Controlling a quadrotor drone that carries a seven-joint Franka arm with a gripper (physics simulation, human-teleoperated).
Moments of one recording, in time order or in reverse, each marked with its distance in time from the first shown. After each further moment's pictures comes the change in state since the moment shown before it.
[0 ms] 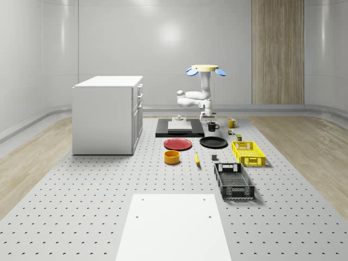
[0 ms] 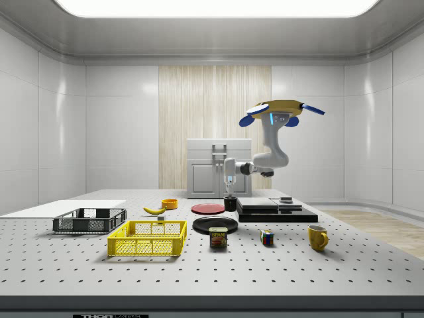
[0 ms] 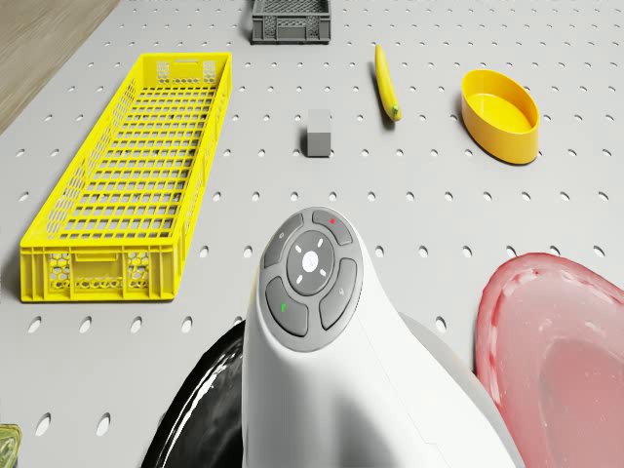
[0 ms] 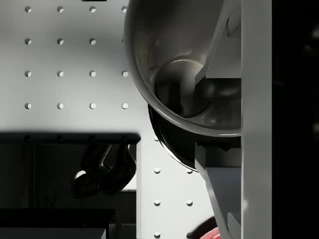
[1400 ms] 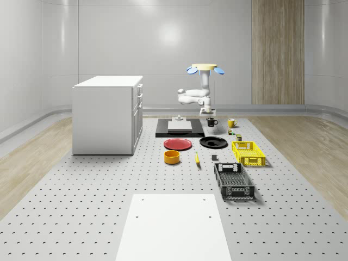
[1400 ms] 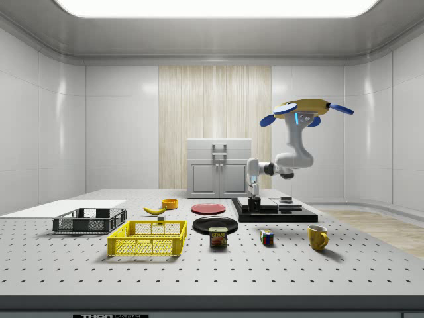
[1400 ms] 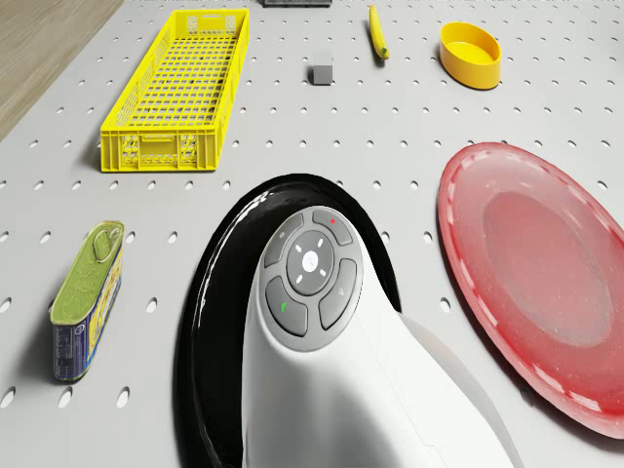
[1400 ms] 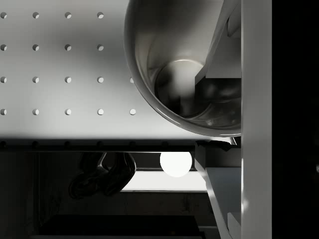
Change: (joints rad) arm 0.011 0.038 -0.008 -0.002 -0.017 -0.036 -0.009
